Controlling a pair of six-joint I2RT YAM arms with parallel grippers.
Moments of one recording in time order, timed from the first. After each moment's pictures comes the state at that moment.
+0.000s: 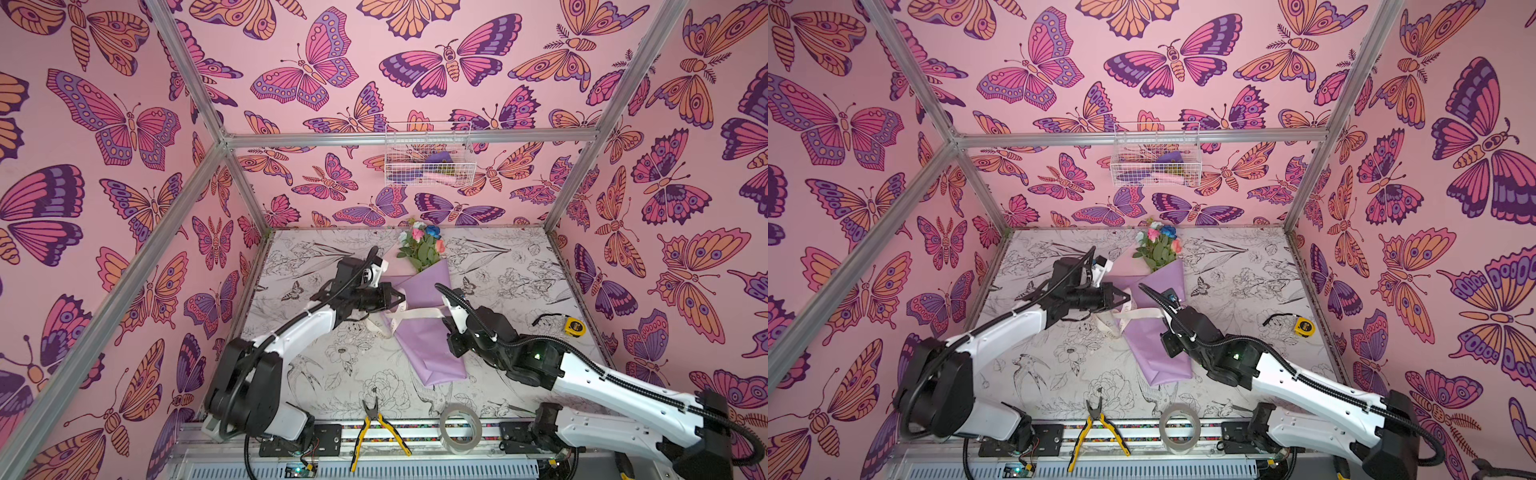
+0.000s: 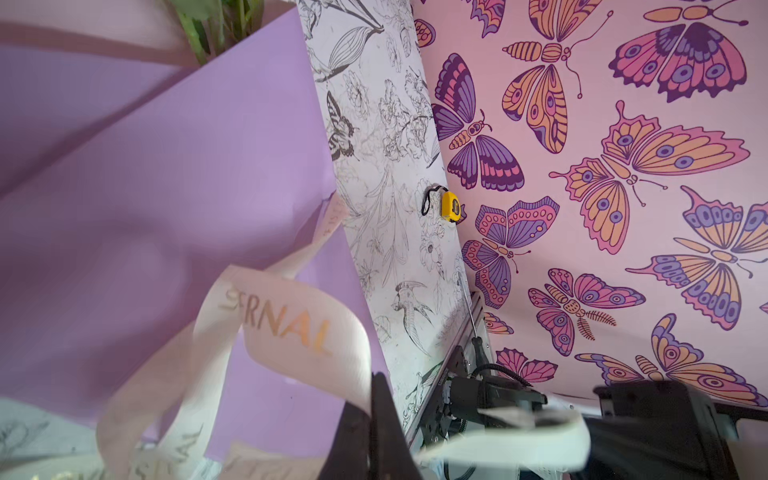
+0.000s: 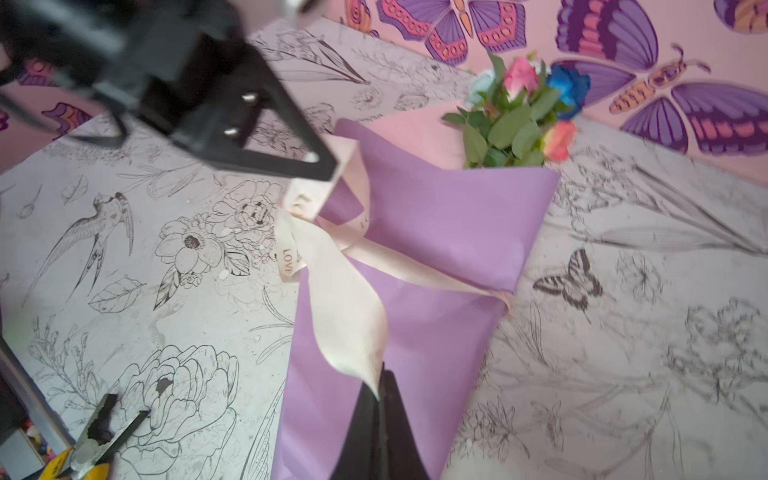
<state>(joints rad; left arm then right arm) -0.45 1.40 0.86 -0.11 0.68 -0.66 0.96 1.00 0.81 -0.42 0.31 0.29</state>
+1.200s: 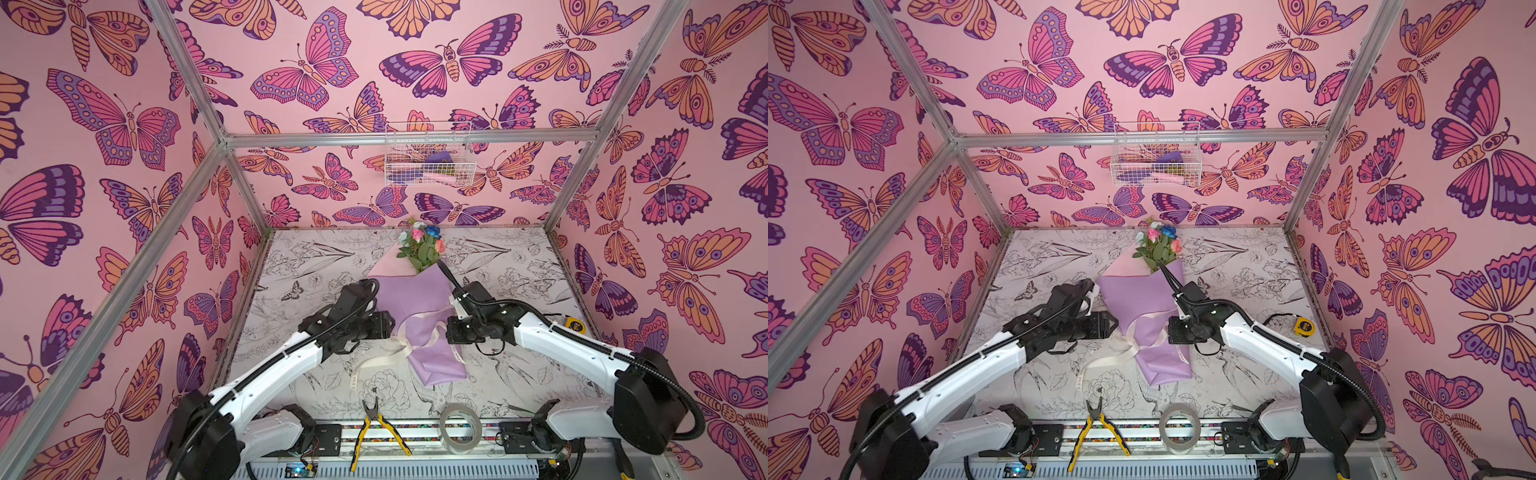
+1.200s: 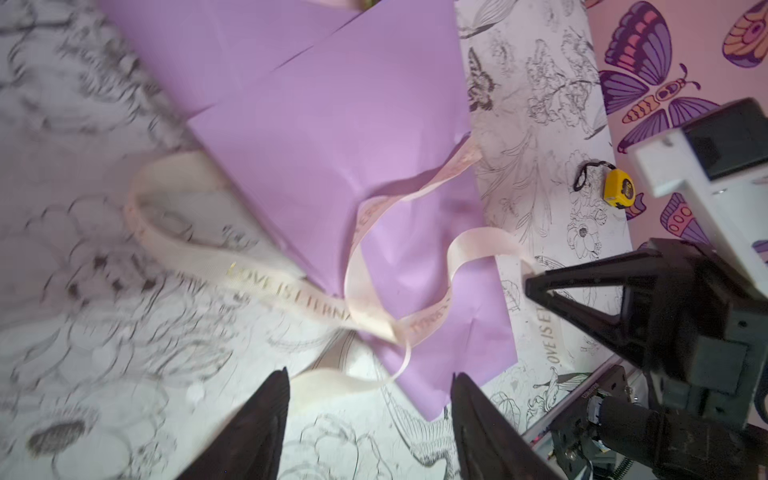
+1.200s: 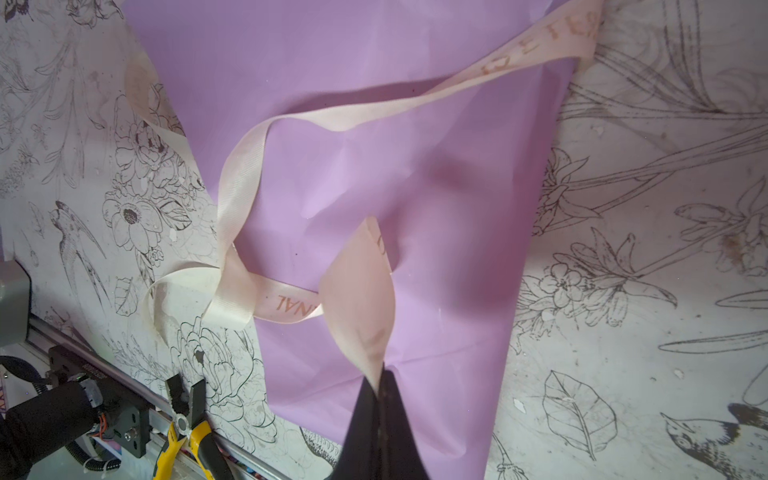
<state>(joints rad) -0.63 1.26 0.87 -0.44 0.16 -0.53 0.66 1.37 0.90 -0.62 -0.16 0.63</state>
